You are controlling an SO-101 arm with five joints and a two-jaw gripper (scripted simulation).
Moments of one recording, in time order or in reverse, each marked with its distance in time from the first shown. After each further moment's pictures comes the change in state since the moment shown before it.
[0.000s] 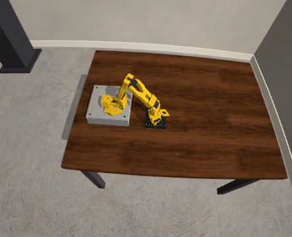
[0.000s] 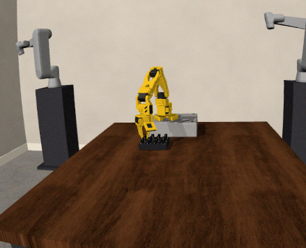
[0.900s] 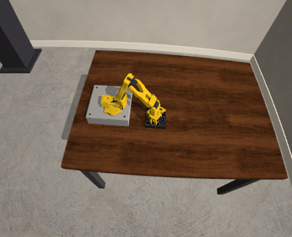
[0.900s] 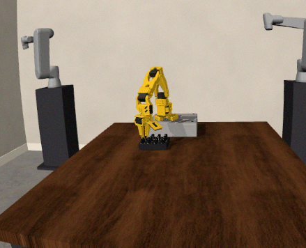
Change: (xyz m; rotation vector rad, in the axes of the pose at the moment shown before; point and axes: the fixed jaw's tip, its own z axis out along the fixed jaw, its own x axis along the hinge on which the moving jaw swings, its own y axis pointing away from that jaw) arm 0.003 -0.001 0.000 0.000 -0.003 -0.427
